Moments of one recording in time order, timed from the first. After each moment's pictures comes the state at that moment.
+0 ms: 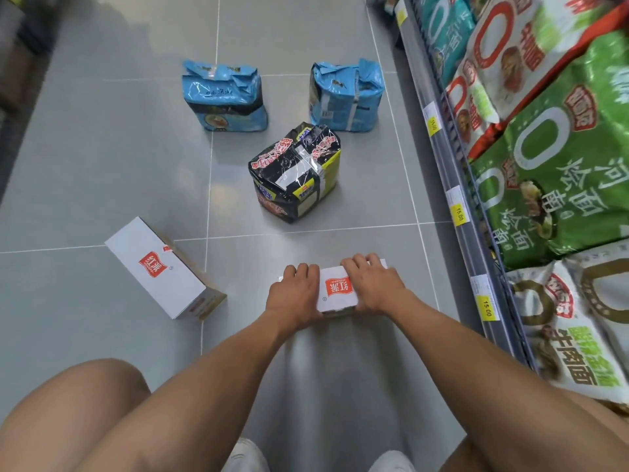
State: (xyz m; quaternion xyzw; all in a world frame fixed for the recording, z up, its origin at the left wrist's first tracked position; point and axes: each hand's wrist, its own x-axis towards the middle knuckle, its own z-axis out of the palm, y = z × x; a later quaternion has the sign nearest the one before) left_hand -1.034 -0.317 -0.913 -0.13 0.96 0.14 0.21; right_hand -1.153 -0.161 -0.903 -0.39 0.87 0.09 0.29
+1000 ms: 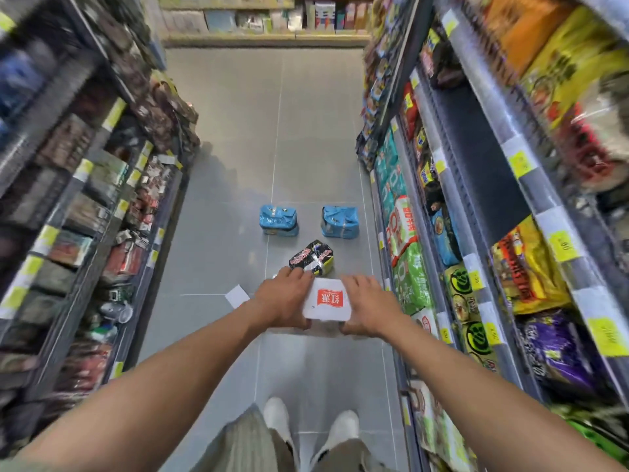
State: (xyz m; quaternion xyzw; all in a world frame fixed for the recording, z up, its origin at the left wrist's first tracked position) left_hand -0.968 -0.319 -0.208 -0.06 0.98 0.09 0.19; right_hand -1.076 -0.126 -0.215 -0.40 0.88 -0.02 0.26
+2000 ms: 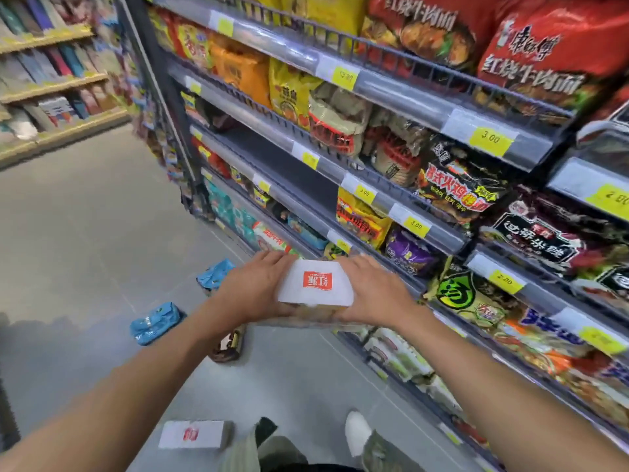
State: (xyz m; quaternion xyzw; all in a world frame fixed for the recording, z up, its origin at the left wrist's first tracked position) left_hand -1.081 -0.263 -0.069 0.31 0.94 0.07 0.08; right_hand -1.022 -0.013 -0.073 -0.06 0.98 -0.13 0.10
